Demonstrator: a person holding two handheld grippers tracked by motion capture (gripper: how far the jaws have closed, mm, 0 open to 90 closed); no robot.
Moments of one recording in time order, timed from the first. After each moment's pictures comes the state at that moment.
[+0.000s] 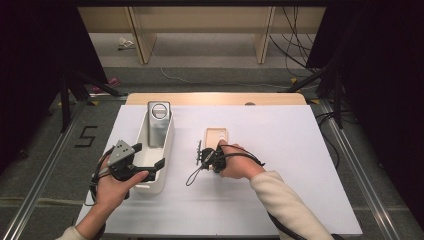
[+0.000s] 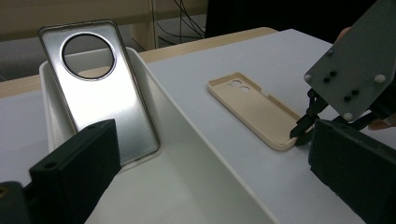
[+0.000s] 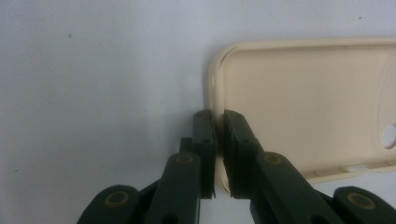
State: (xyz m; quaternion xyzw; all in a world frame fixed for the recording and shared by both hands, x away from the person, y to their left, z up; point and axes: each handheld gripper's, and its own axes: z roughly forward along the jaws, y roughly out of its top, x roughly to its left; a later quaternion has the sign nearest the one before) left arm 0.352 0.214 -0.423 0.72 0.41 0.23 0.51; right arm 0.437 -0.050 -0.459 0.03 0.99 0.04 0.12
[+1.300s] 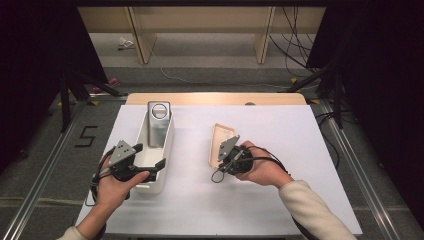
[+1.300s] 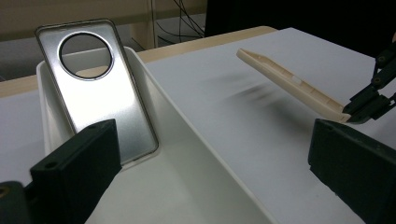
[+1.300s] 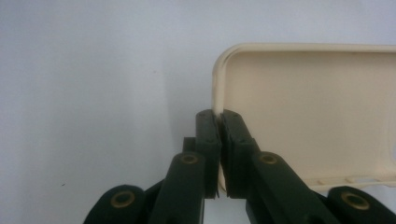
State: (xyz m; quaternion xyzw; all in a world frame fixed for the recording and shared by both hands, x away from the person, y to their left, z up) left arm 0.351 0.212 -0.424 0.72 0.41 0.23 0.51; right arm 0.408 -0.119 -0.422 0.07 0.96 0.26 0.09
